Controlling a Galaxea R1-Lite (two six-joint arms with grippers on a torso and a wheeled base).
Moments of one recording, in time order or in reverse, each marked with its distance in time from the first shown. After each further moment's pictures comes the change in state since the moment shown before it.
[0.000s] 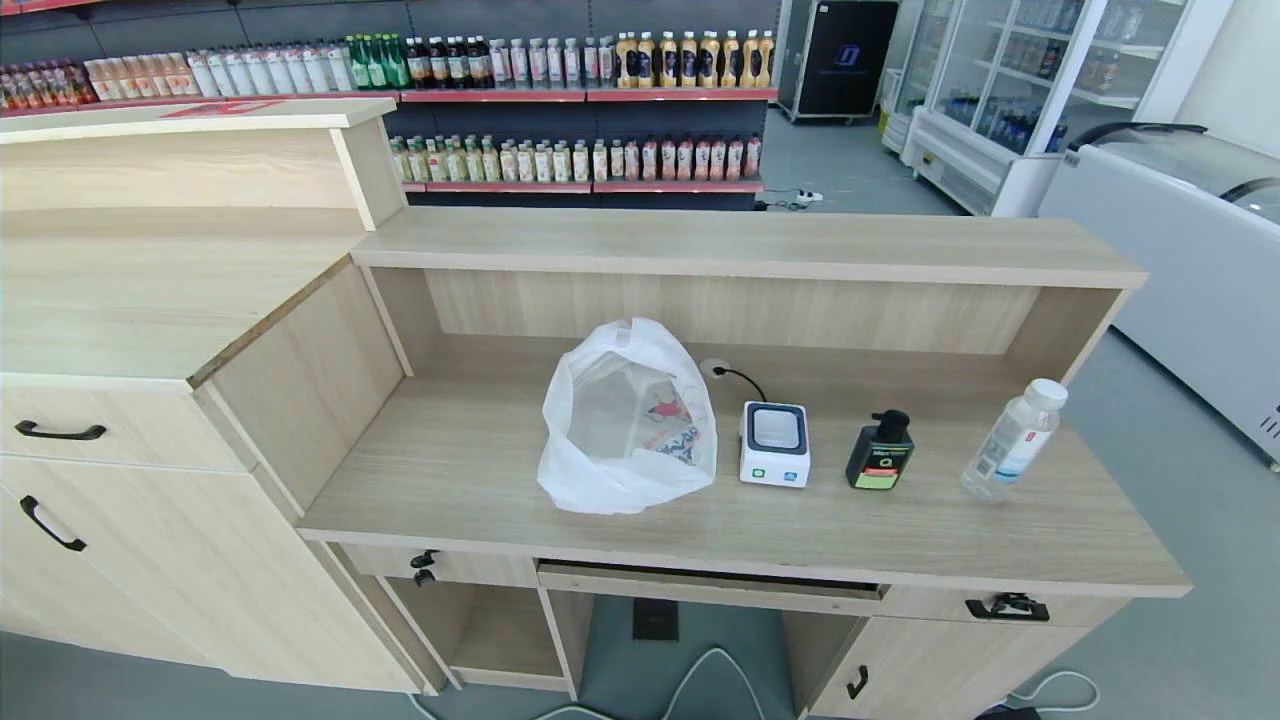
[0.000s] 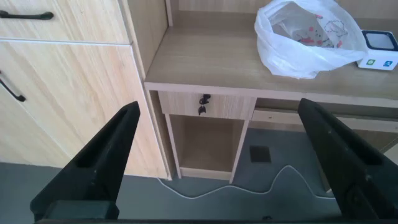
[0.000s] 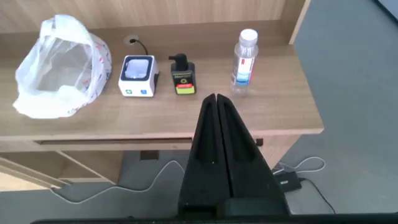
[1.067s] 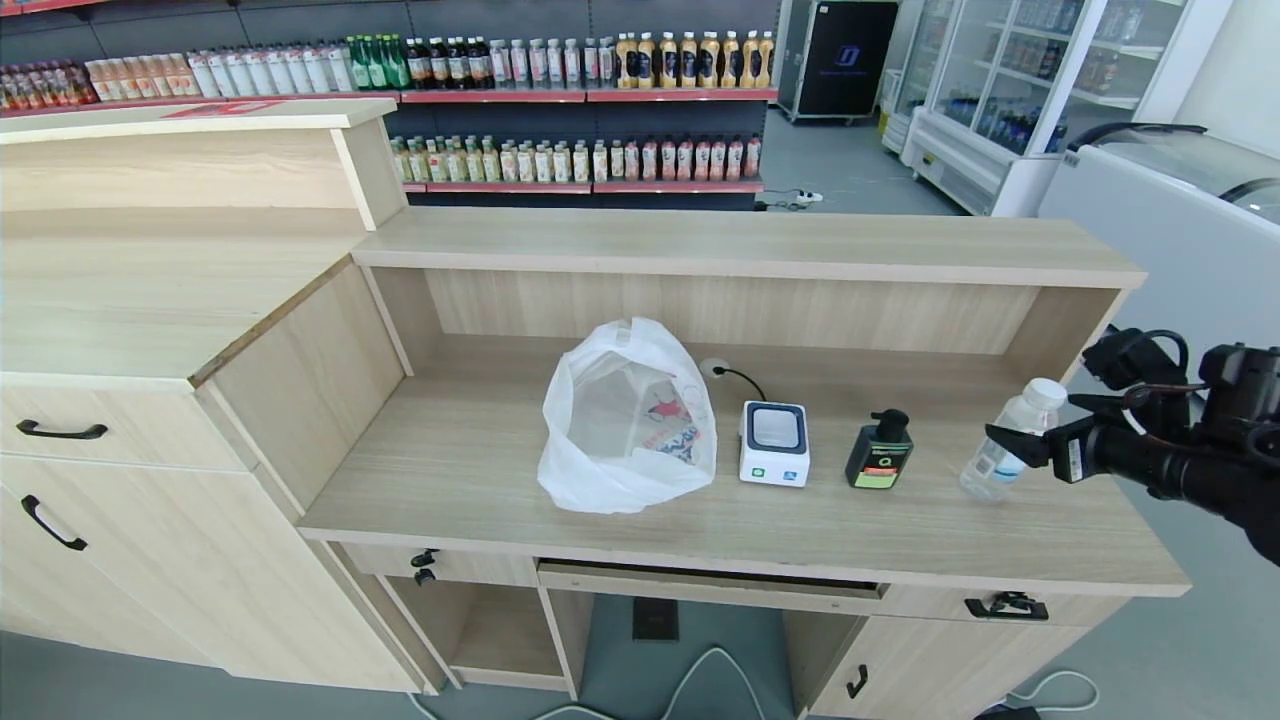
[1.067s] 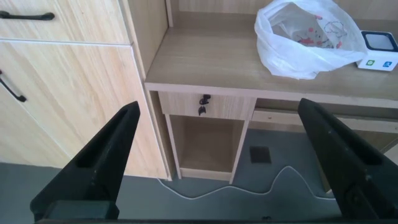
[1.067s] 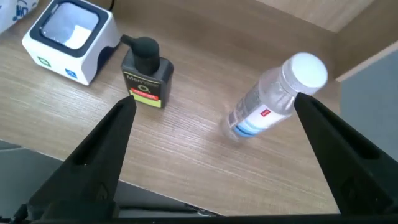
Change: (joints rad) left arm 0.000 0.000 0.000 0.000 0.000 0.000; right arm -0.145 1.156 -0.211 -0.743 0.341 -0.421
